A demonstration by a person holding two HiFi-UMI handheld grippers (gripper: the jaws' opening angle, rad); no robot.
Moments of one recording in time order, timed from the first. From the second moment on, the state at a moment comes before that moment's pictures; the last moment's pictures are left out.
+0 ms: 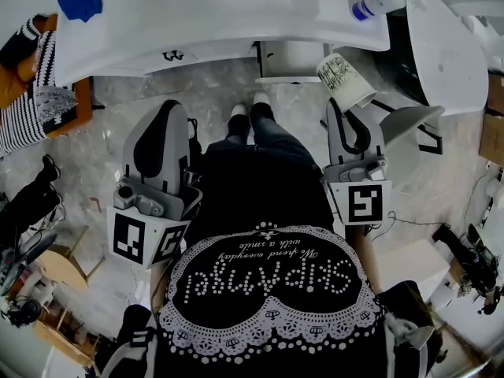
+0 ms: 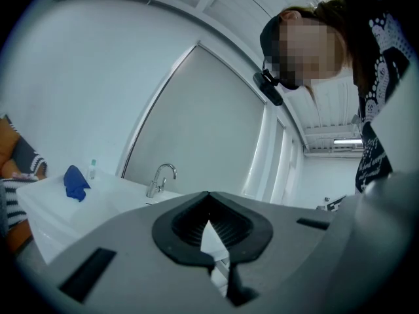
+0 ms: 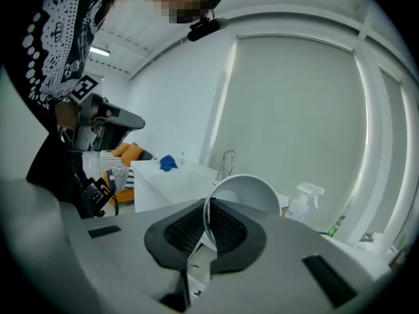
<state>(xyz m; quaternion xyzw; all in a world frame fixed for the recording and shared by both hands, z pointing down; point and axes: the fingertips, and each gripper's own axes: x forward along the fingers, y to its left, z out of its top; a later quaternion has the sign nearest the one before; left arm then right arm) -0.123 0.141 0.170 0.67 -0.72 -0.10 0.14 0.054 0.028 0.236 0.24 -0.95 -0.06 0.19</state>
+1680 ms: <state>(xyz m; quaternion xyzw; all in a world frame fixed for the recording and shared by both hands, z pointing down) -0.129 0.108 0.164 0.61 -0.78 -0.11 0.13 0.049 -0.028 0.325 0.11 -0.94 -0.10 0.30</state>
